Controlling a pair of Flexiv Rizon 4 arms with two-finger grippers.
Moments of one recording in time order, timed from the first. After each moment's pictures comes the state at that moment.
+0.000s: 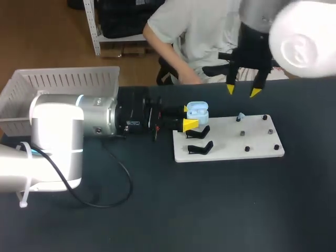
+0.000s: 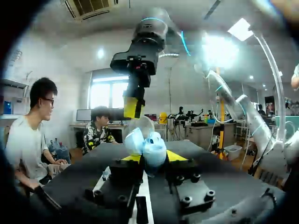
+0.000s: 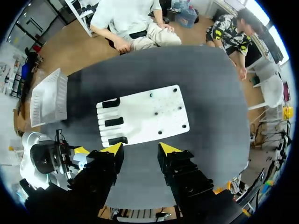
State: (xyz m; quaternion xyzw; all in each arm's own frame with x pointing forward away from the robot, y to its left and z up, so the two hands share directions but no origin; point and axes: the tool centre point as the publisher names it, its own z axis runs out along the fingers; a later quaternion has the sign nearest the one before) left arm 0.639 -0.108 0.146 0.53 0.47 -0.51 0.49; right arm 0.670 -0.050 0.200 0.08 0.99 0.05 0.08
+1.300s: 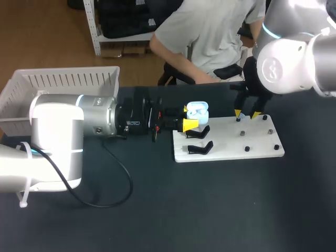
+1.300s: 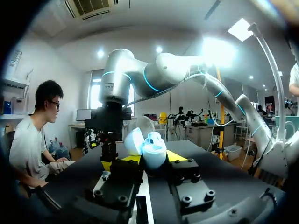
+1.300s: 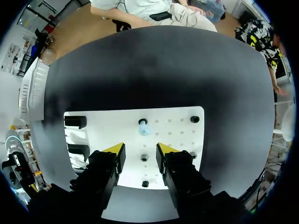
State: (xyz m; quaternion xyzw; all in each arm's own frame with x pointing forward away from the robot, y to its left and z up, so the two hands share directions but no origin) left arm 0.639 -0.108 0.146 0.53 0.47 -0.51 0.49; right arm 0.751 -0.086 0.051 0.01 1.00 0.09 0.02
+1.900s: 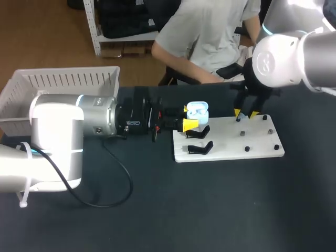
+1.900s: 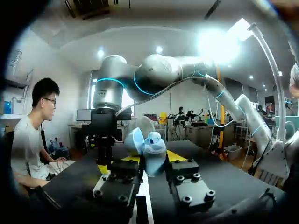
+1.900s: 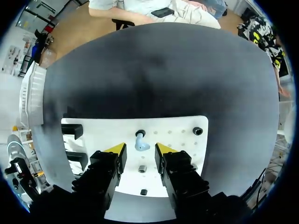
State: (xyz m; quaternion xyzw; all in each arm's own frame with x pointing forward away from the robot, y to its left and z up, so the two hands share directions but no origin) left arm 0.639 -0.108 0.146 0.53 0.47 -0.51 0.49; right arm 0.766 -0.087 0.038 0.01 0.99 0.11 0.01
